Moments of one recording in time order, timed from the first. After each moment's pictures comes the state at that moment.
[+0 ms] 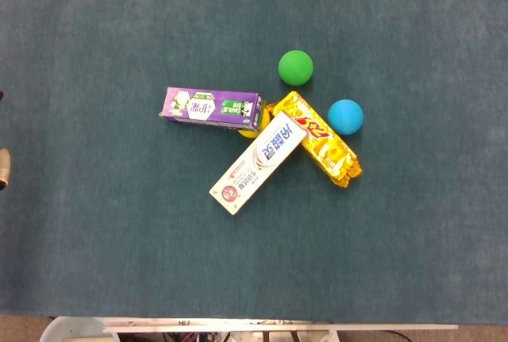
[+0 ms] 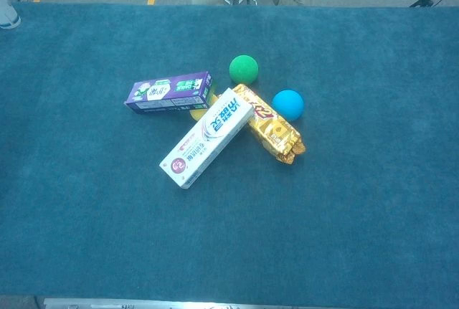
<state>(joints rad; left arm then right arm) -0.13 -1.07 -0.05 -1.78 1.42 1.41 0.19 0.12 -1.05 0.06 -1.65 -1.54 1.45 0.01</state>
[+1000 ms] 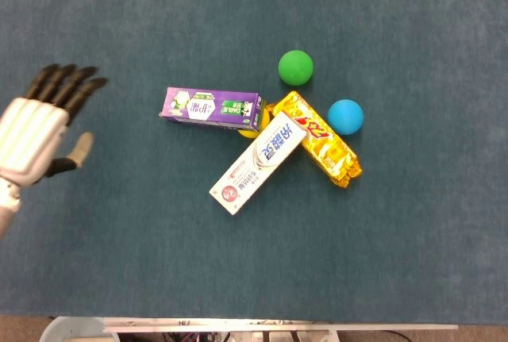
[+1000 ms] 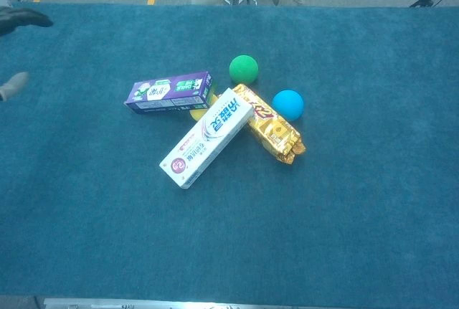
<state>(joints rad) -0.37 -1.00 -0.07 -1.82 1.57 1.14 0.00 0.16 -0.99 0.12 -1.80 -1.53 1.46 -0.03</state>
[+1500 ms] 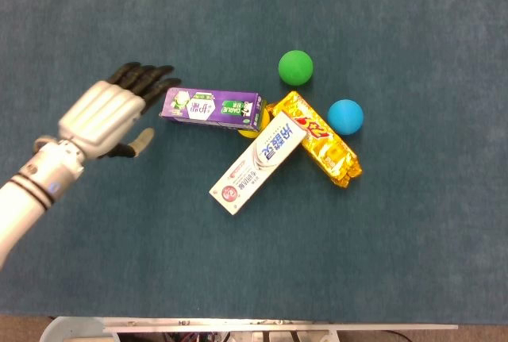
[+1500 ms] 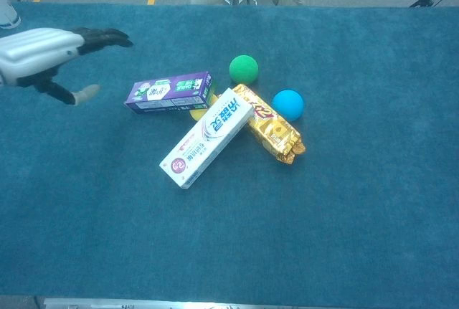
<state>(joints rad) -0.61 -1.10 -0.11 -1.73 1.49 0.81 -0.02 0.17 -1.00 0.12 -1.78 -1.50 1.42 -0.02</state>
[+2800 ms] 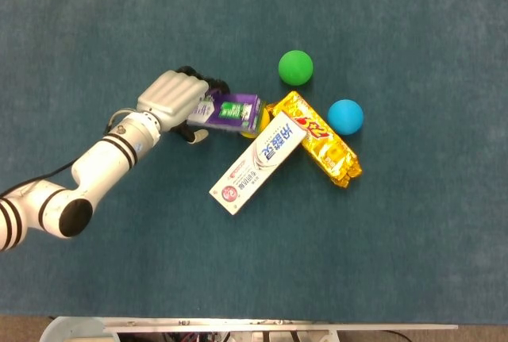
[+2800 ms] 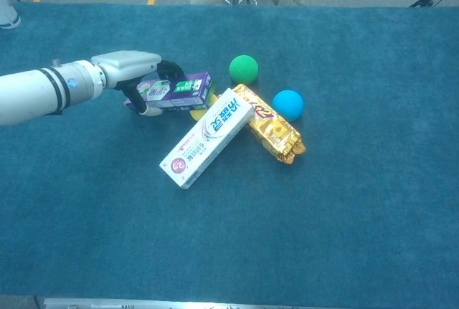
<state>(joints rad) -0.88 -1.43 -0.13 -1.47 1.05 0.60 0.13 0.18 -1.05 0.10 -1.65 -1.45 1.37 0.09</state>
